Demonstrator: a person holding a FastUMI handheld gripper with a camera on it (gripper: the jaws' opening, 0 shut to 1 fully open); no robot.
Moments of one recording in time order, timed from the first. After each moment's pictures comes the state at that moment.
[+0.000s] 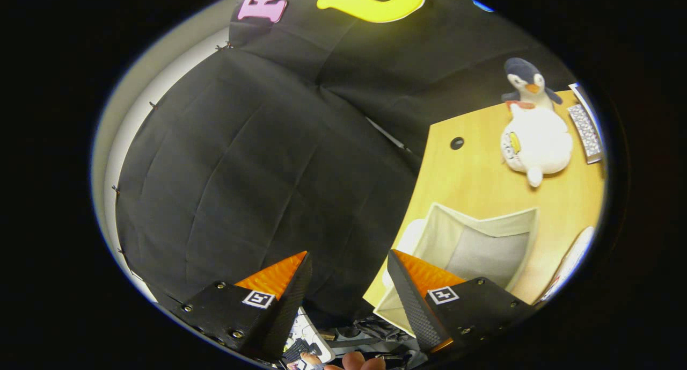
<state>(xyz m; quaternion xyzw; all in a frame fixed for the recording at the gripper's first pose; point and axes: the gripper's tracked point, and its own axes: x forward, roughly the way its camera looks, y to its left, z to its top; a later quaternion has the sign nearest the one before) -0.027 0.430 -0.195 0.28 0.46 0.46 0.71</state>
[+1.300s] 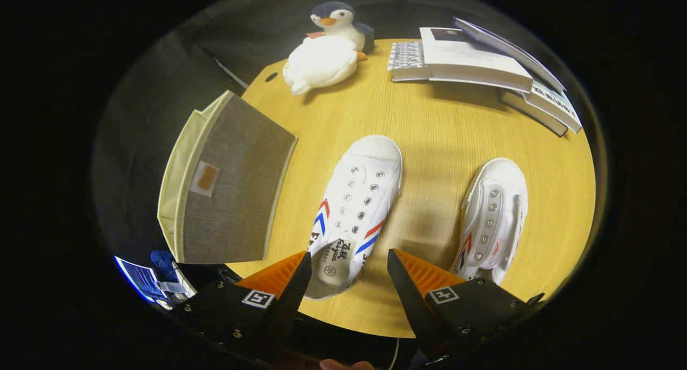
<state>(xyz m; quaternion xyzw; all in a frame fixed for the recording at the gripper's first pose) -0.056 0.149 -0.449 0.01 0.64 0.22 0.74</state>
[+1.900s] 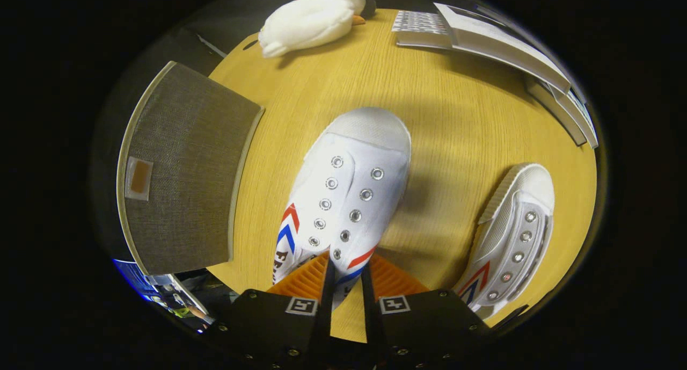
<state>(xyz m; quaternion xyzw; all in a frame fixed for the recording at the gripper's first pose) -0.043 0.150 -0.495 -0.05 0.69 0.20 0.69</state>
